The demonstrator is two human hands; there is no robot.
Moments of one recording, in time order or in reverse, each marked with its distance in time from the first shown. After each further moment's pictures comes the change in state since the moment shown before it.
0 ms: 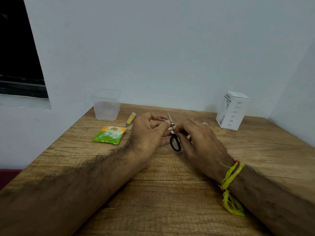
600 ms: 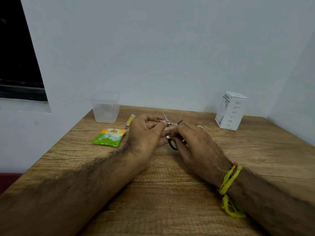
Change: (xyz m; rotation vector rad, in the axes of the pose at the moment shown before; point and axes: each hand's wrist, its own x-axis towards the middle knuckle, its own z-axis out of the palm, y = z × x) left_hand 0.001 -0.001 0.000 0.018 0.058 0.006; right_hand -0.003 -0.005 0.005 0.006 -0.004 -0.066
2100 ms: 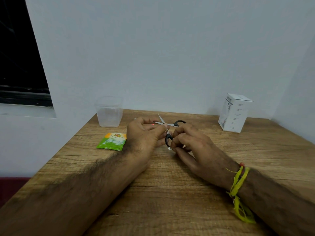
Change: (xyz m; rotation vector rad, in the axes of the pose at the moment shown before) left_hand 0.010 0.001 -0.007 -0.033 0.081 -0.014; right_hand -0.002 0.007 -0.004 0.170 -0.070 -0.152
